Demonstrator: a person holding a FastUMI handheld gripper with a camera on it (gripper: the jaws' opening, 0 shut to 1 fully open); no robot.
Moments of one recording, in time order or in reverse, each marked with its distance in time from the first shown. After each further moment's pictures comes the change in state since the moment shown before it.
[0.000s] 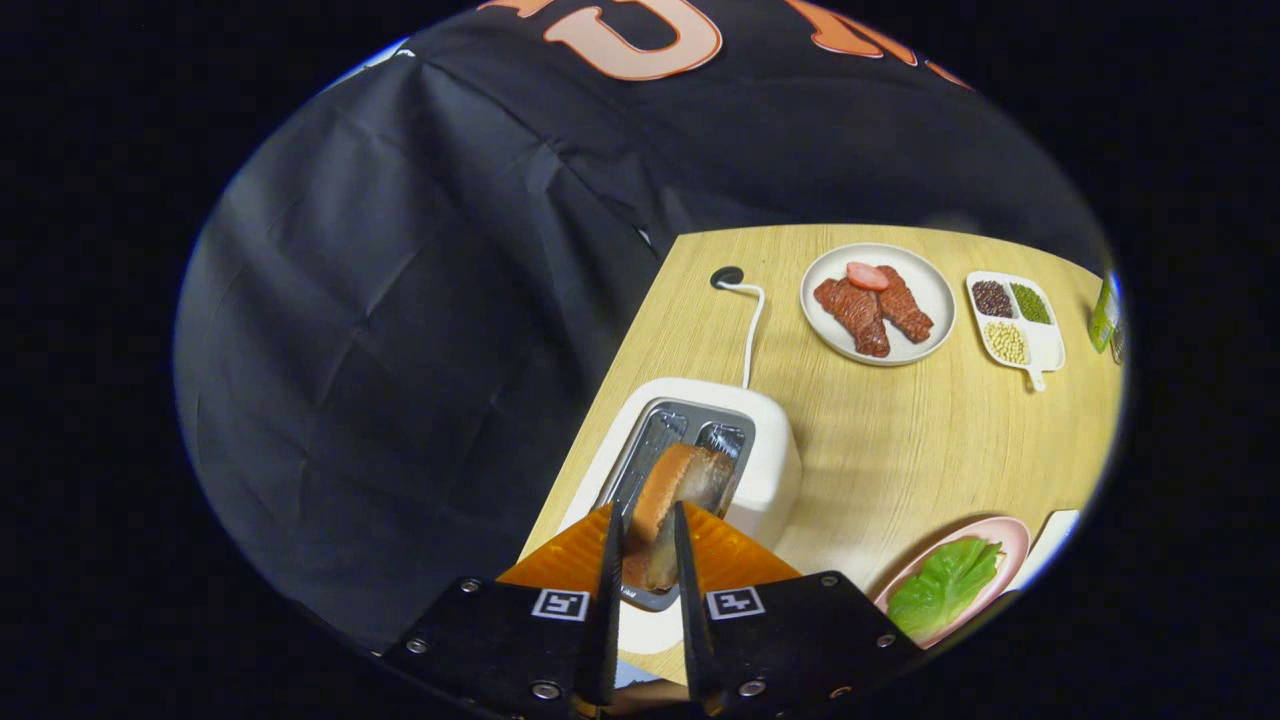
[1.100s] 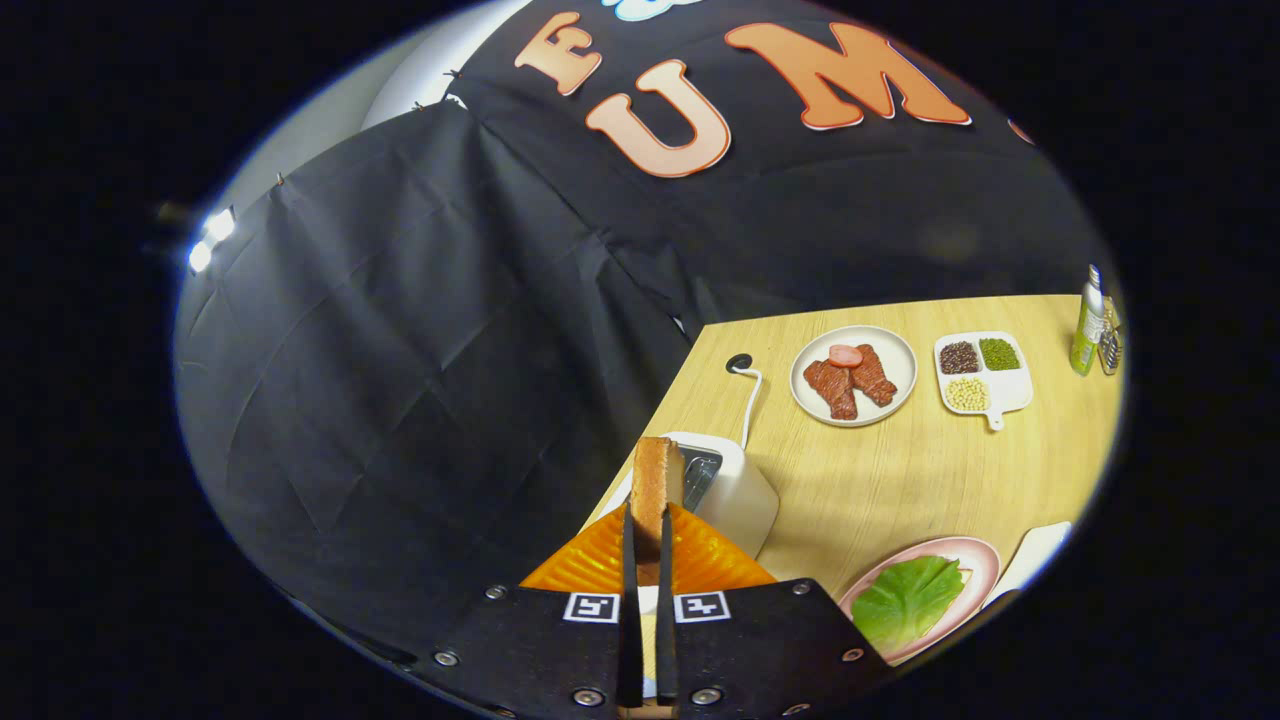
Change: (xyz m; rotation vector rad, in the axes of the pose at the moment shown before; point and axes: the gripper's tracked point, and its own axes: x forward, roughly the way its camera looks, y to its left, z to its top) arm -0.126 -0.024 0.013 -0.031 -0.317 0.137
